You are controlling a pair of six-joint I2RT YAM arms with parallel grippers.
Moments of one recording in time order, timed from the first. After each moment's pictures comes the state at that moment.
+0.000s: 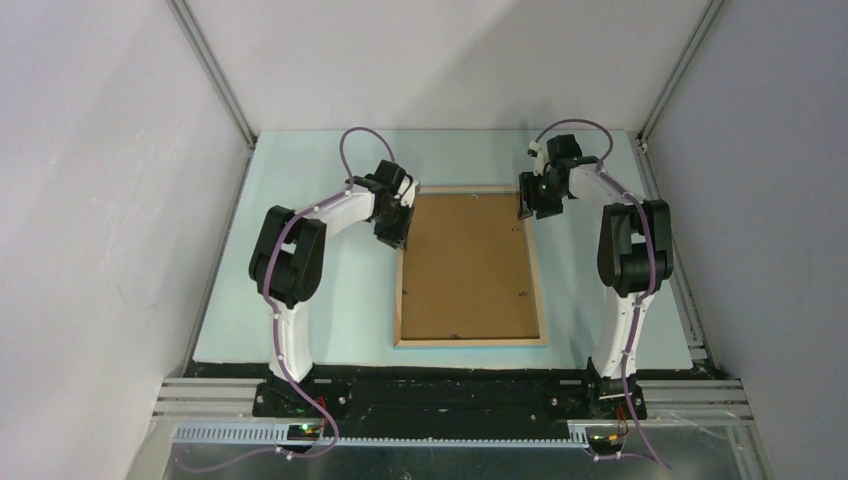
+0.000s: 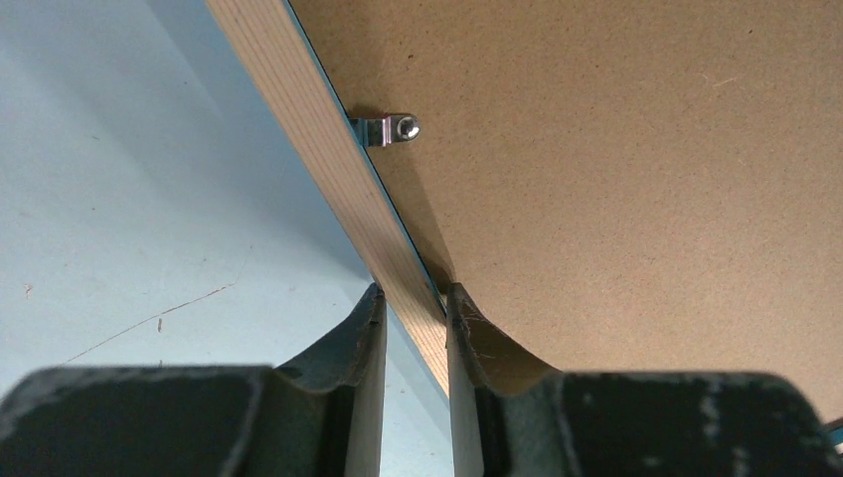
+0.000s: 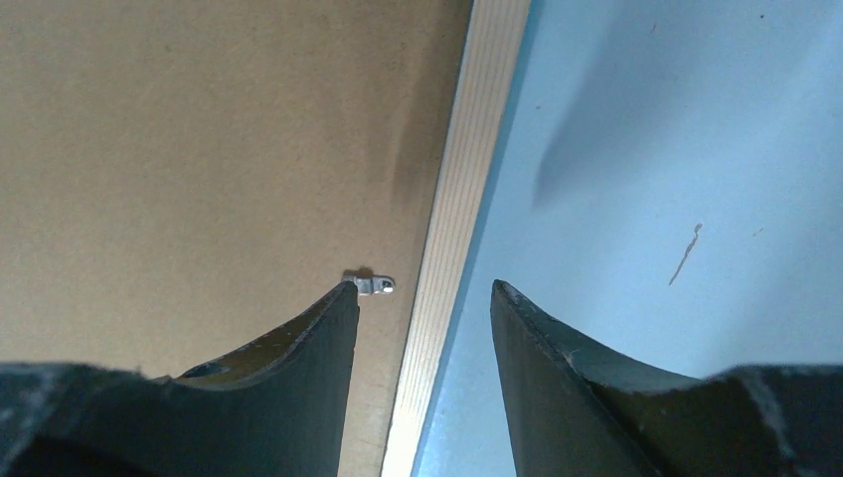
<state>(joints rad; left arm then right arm) -0.42 2.02 1.45 -0.65 0.16 -0.11 0.13 2.03 1.55 -0.62 -0.25 0.02</state>
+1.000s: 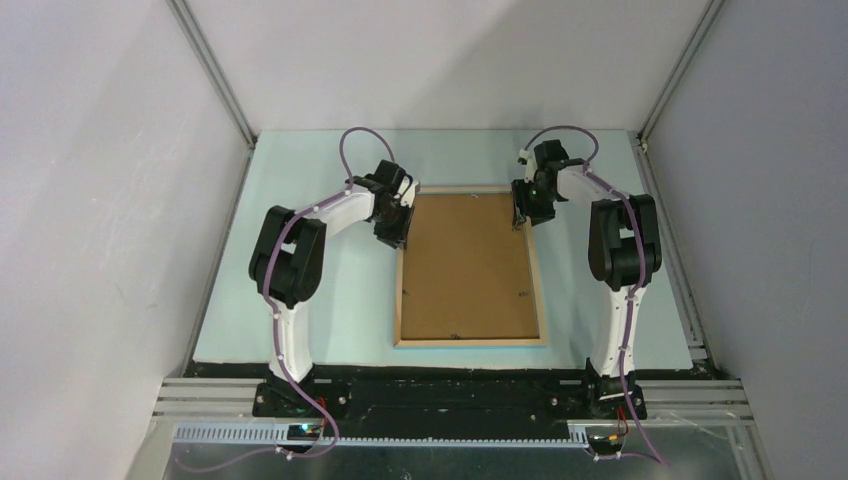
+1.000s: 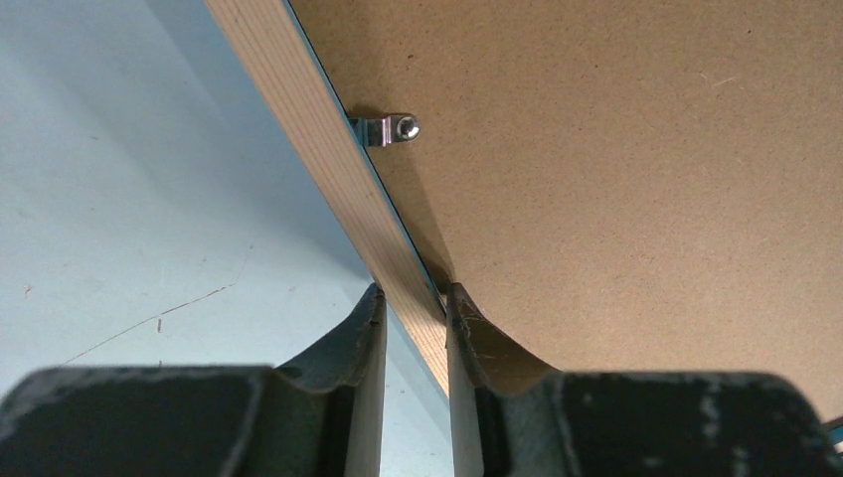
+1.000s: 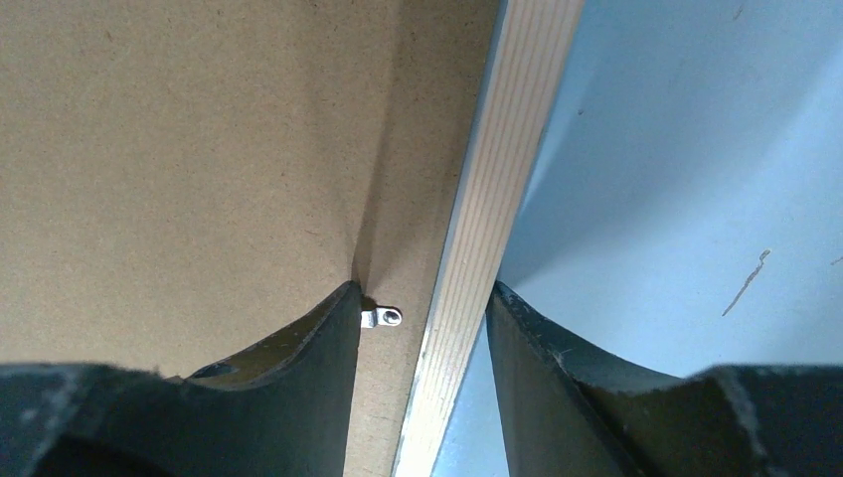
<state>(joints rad) -0.42 2.02 1.45 -0.65 0.16 -0.11 0.17 2.12 1.60 -0.65 -0.20 0.03</state>
